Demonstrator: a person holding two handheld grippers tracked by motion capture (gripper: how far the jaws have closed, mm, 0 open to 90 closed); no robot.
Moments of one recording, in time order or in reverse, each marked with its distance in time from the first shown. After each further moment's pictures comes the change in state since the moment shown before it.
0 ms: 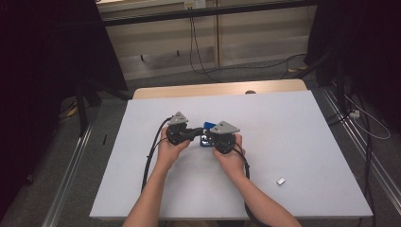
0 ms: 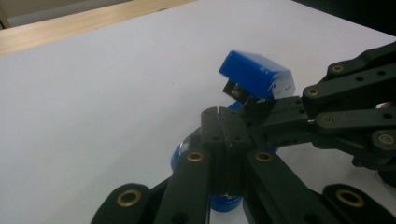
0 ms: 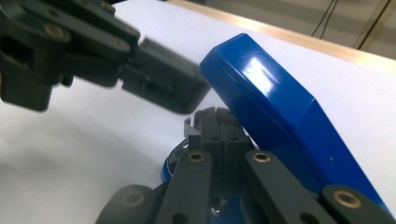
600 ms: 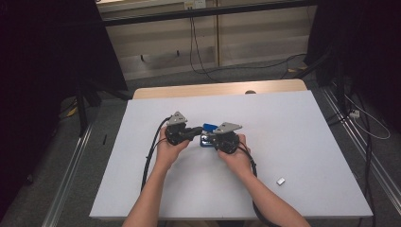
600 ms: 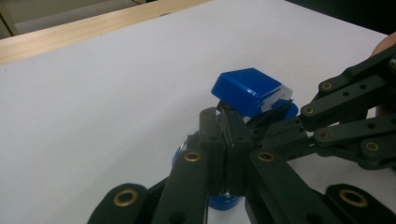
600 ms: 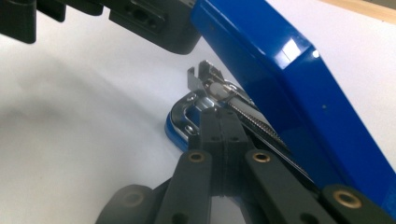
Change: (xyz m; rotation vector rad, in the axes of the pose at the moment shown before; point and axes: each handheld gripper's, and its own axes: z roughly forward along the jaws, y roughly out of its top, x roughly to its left) left arm -0.003 0.005 -0.008 -0.012 0.010 0.012; right arm -0.013 -0.006 -0.004 0.126 0.111 -0.005
